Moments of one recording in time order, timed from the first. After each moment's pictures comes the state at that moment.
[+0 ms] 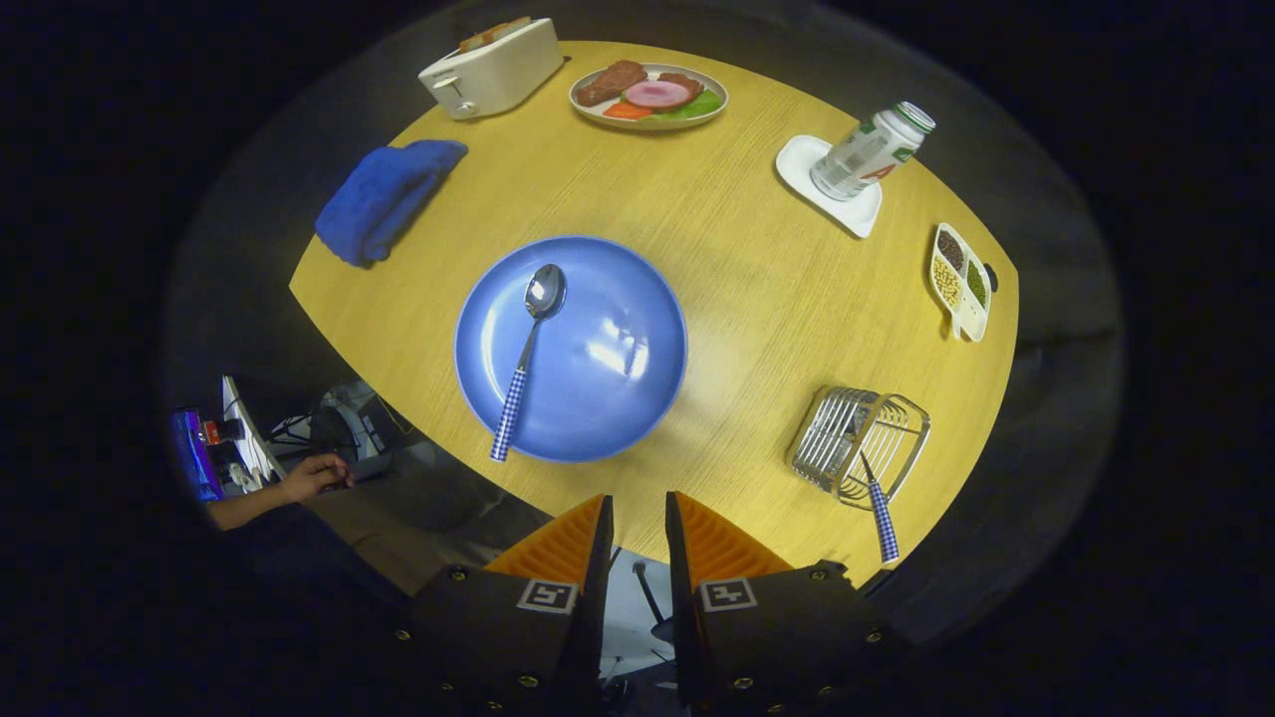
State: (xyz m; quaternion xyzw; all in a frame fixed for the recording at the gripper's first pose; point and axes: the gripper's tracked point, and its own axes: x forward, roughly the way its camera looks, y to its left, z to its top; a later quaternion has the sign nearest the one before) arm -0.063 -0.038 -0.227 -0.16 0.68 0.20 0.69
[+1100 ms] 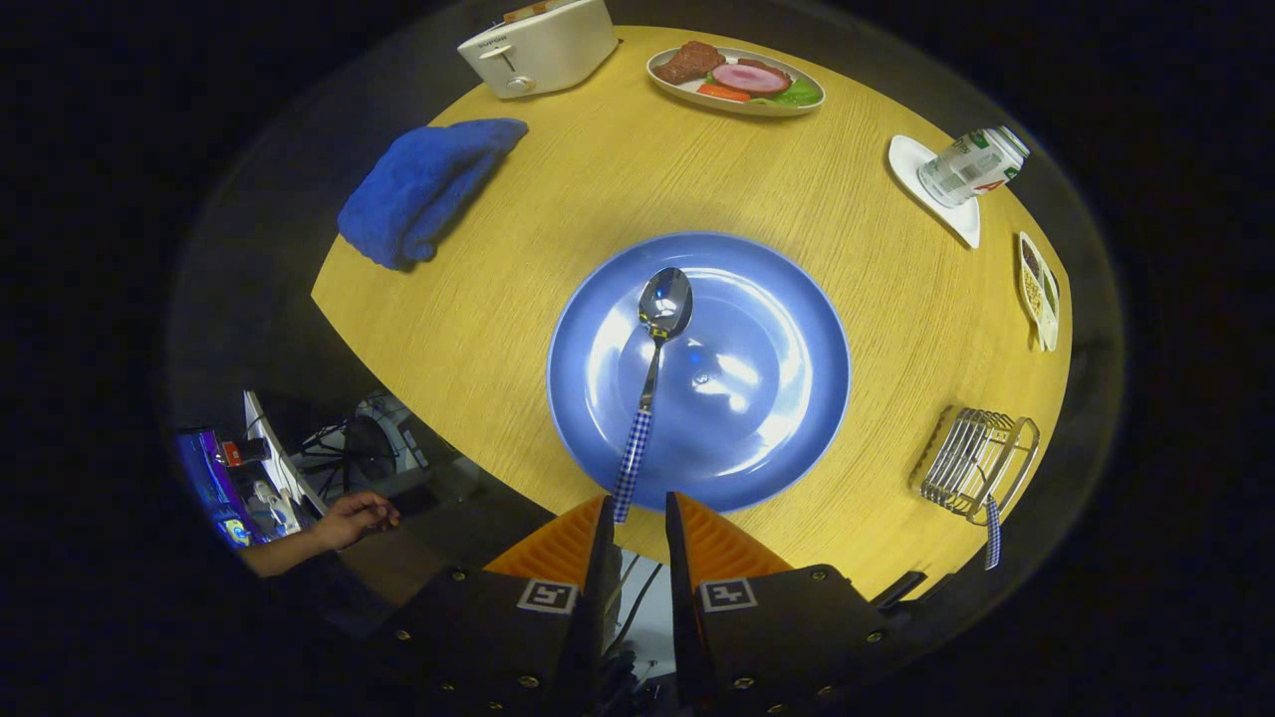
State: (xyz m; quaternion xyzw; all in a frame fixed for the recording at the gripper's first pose) arm -0.079 0.056 -0.282 -0.11 0.70 0.22 0.67
